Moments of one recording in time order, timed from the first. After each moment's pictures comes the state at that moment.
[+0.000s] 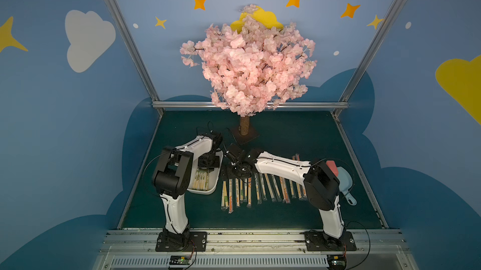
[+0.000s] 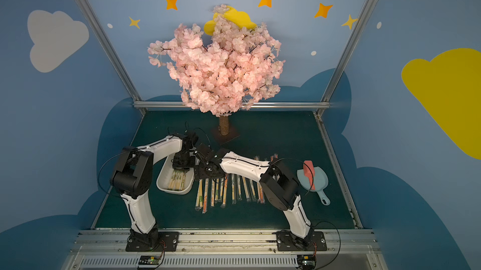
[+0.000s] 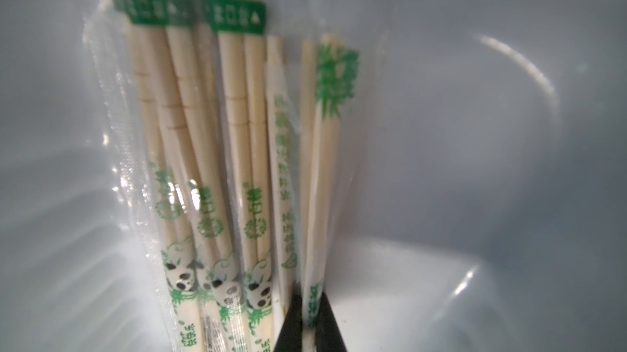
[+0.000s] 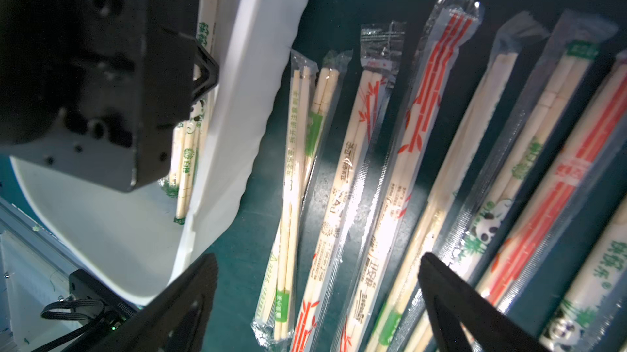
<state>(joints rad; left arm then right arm) -0.29 1.92 1.28 -1.00 -0.13 -0.40 1.05 2.04 1.61 -0.69 -0.07 0.75</state>
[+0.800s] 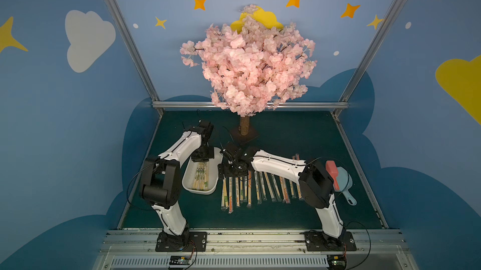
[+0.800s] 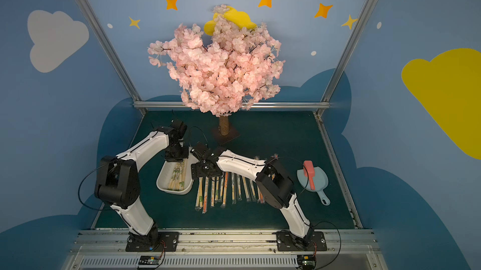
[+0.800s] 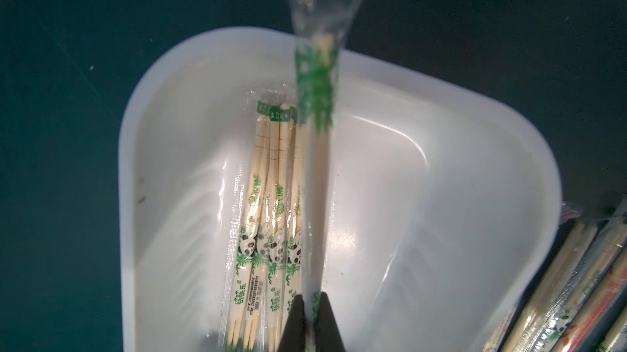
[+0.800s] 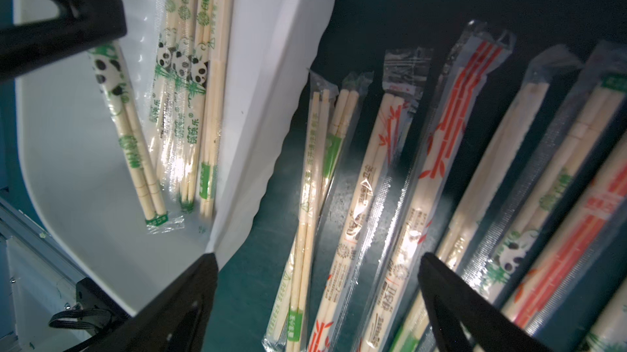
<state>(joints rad) -0.20 1.76 1.34 -1.03 -0.07 -0.34 1.05 2.12 1.72 -0.73 -0.08 0.74</state>
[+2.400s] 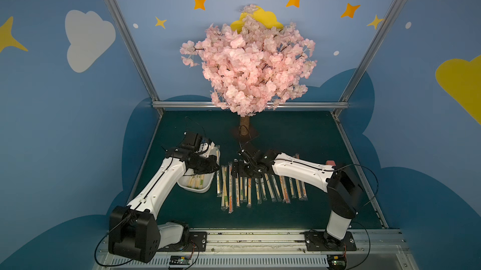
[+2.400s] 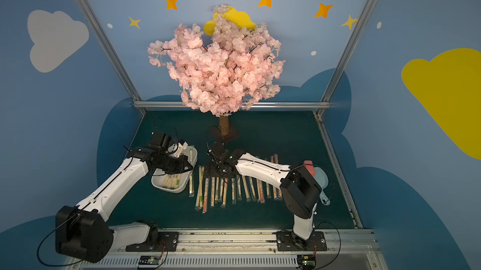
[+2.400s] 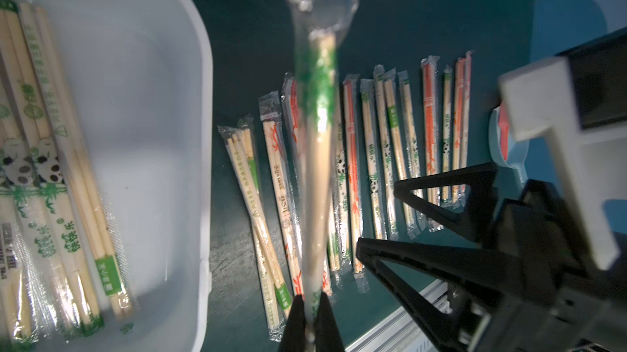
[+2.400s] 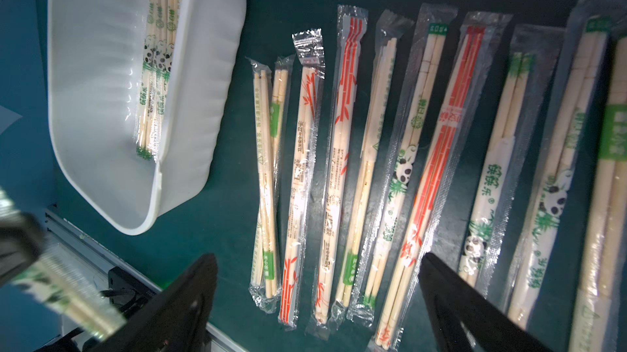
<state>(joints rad) -0.21 1.29 0.98 -0.88 0.45 -0.26 1.00 1.82 1.38 -0.62 -0.05 0.83</state>
